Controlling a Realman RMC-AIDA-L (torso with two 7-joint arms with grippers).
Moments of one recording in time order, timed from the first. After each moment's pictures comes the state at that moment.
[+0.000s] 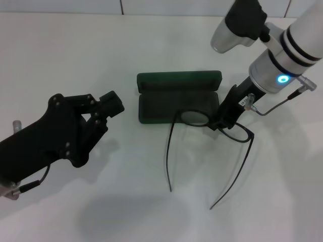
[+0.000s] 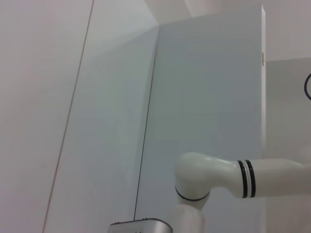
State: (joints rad) left arm -0.17 -2.09 1.12 0.58 1.16 1.87 -0.99; right arm 1.05 2.03 -1.47 -0.65 -2.28 -1.28 2.20
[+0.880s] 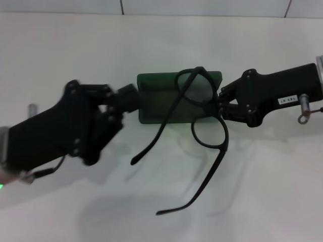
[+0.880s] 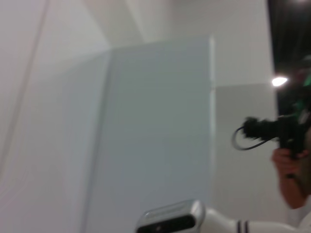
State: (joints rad) left arm -0.28 -2.09 1.15 0.56 1.15 1.97 -1.01; right arm 0.58 2.02 -1.24 -1.09 -1.79 -1.56 1.81
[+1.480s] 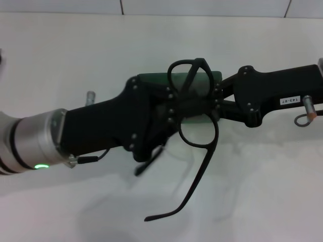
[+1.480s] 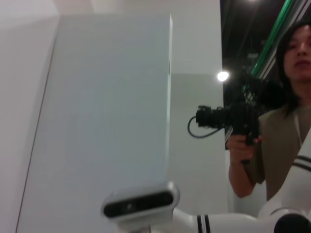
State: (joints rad) left arm -0.47 -2.10 1.25 0.43 1.17 1.92 -0.98; right arm 0.58 2.02 -1.21 -0.98 -1.64 -1.62 1.69
